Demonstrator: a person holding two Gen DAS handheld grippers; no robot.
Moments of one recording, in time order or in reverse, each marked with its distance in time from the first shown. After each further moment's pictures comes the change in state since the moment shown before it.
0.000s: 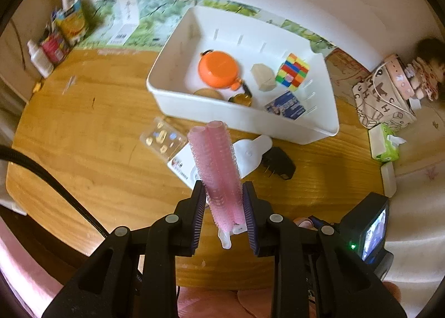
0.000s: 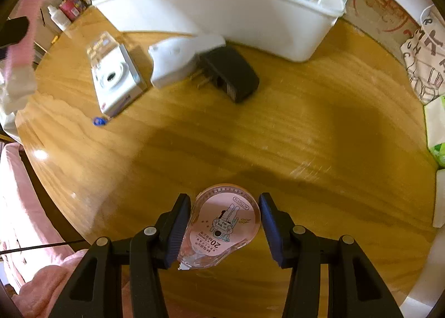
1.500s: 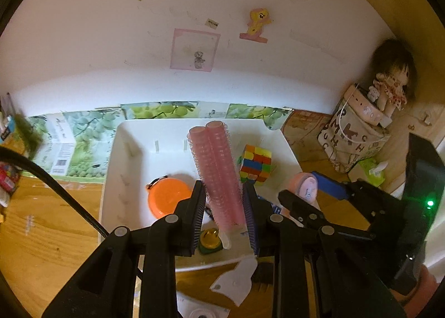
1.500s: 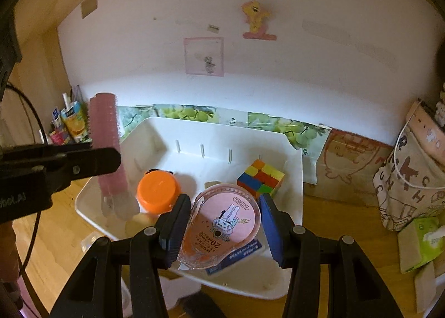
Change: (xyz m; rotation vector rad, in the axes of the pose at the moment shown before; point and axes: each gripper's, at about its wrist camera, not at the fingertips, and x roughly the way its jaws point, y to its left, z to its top) left arm 0.023 -0.034 0.110 0.310 -0.361 -0.186; right arm -0.076 -0.026 0.143 0.096 -0.650 -0.060
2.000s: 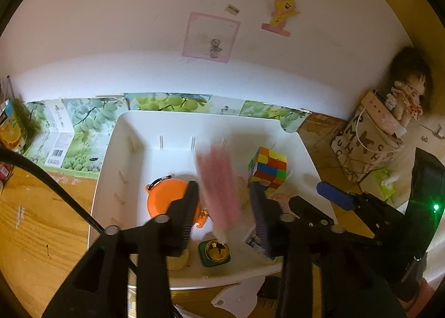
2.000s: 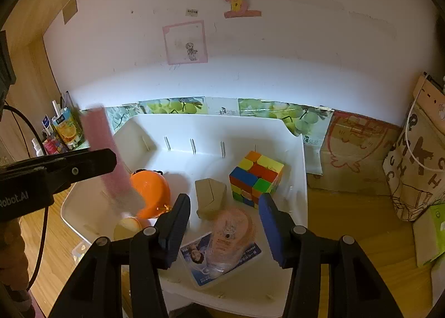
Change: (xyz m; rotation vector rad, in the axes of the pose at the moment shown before) left arm 0.030 0.013 -0.002 -0.068 -0.003 0.029; right arm 0.028 -0.016 -0.007 0.061 0.023 0.017
